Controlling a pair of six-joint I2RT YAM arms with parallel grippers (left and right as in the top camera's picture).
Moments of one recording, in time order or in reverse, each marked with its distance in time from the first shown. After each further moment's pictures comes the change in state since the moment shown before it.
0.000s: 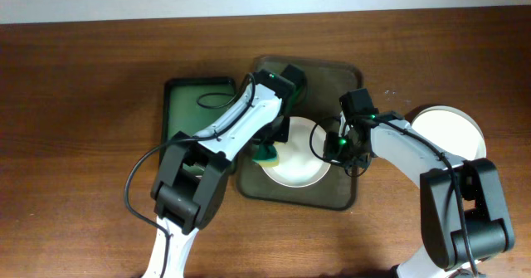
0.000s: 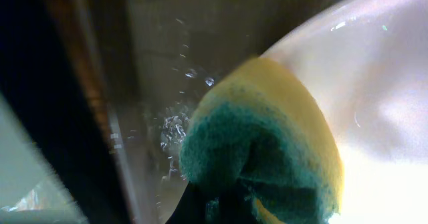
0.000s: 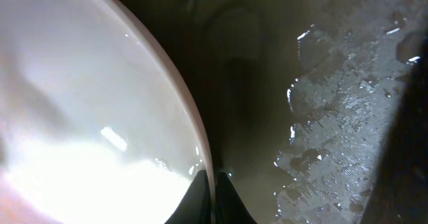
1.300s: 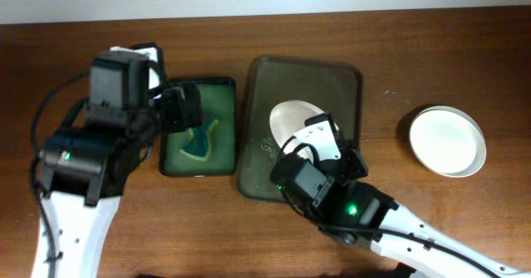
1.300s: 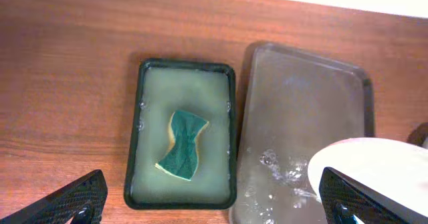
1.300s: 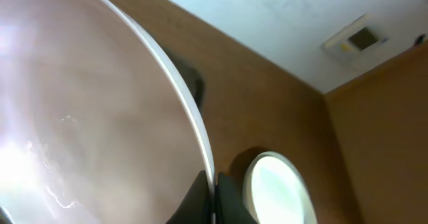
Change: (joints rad) left arm 0.378 -0.958 -0.239 0.113 0.065 0.152; right arm 0.726 -0.543 -0.004 -0.113 1.294 -0.179
